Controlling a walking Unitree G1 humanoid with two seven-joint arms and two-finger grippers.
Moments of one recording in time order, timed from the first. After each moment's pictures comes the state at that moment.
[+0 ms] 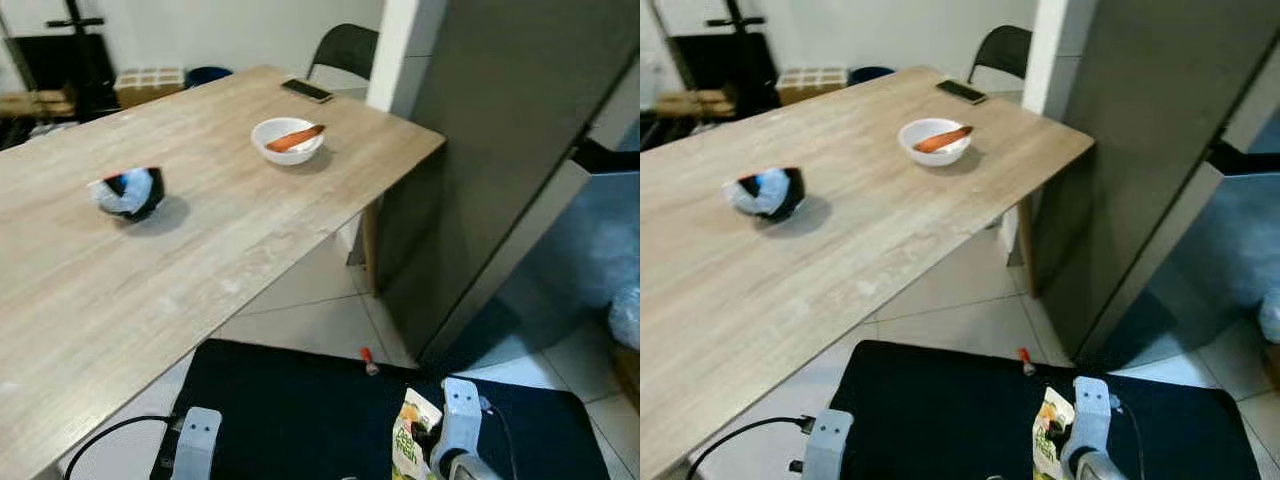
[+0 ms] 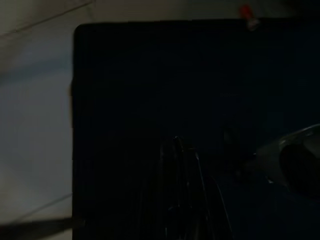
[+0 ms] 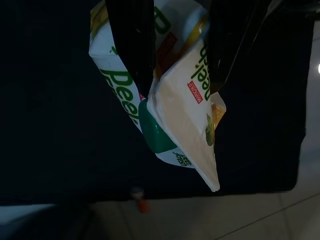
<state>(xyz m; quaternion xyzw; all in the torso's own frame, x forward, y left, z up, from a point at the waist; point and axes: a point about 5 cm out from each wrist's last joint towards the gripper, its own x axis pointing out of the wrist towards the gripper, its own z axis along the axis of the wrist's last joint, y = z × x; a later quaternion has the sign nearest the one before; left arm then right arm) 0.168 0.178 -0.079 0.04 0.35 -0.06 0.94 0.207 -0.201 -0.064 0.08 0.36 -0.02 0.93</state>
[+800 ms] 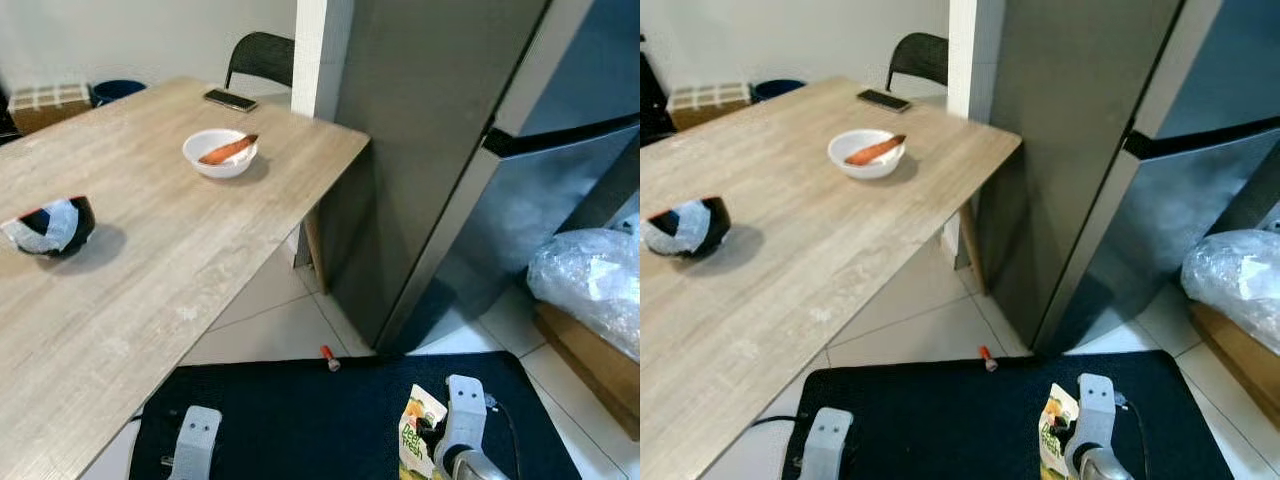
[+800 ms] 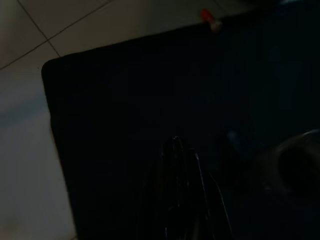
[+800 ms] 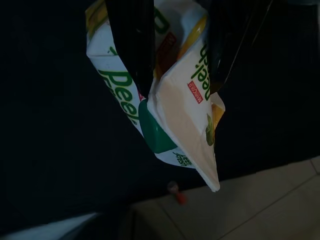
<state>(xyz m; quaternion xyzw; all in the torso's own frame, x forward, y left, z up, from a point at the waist) 0.169 0.179 -0.077 0.04 0.34 -0.07 0.94 0.209 -0.204 -0.063 0.08 0.35 -0.02 0.93</state>
